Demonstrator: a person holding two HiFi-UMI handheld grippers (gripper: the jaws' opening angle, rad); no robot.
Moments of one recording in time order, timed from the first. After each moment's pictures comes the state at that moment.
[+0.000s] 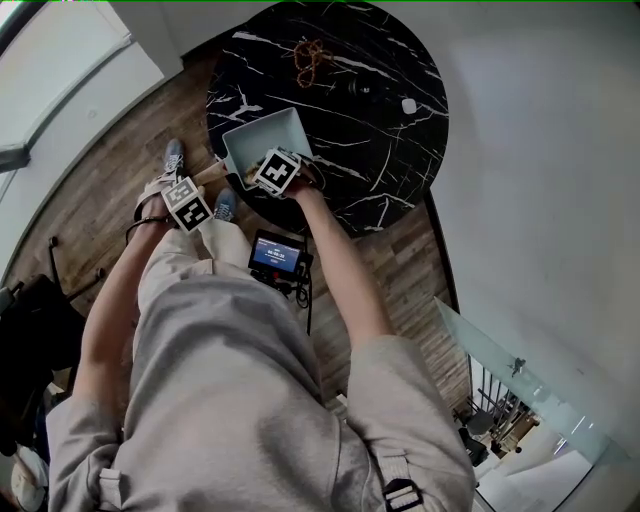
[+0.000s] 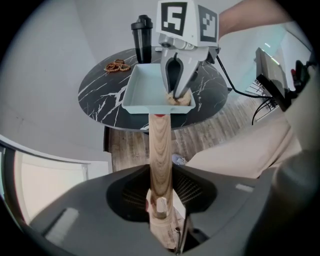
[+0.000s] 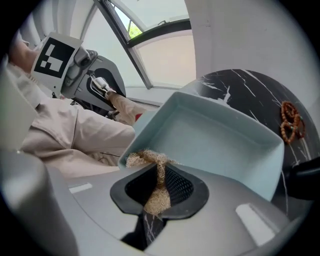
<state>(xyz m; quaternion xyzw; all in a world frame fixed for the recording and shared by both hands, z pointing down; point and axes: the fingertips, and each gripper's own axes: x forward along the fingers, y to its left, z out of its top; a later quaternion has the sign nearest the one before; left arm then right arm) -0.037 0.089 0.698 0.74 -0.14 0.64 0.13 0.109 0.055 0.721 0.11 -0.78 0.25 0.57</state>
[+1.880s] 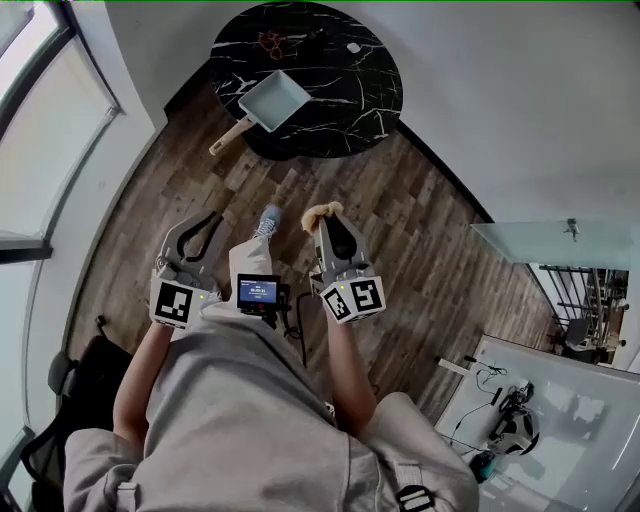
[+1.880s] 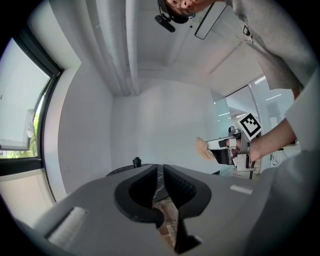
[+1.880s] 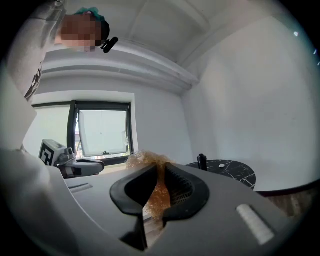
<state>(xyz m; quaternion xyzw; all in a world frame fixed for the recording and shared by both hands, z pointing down) -0.167 0.323 0.377 0.97 -0.22 0.06 0.00 0.006 0.400 0.364 0.71 -0.70 0.08 -0.02</state>
